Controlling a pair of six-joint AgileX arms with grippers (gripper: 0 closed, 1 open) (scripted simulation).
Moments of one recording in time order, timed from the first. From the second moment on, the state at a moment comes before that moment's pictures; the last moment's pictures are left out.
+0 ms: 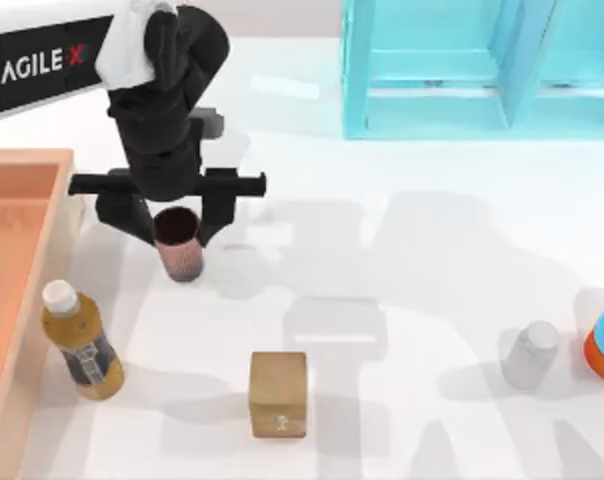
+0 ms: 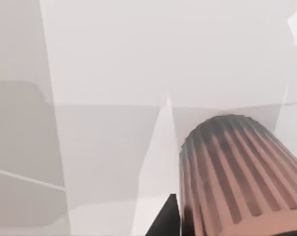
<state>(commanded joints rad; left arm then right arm) -0.39 2.16 1.65 -1.06 0.00 -0.34 0.00 0.00 0.00 0.00 0.00 0.00</state>
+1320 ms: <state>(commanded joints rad) -0.39 2.16 1.65 -1.06 0.00 -0.34 0.00 0.00 0.00 0.00 0.00 0.00</state>
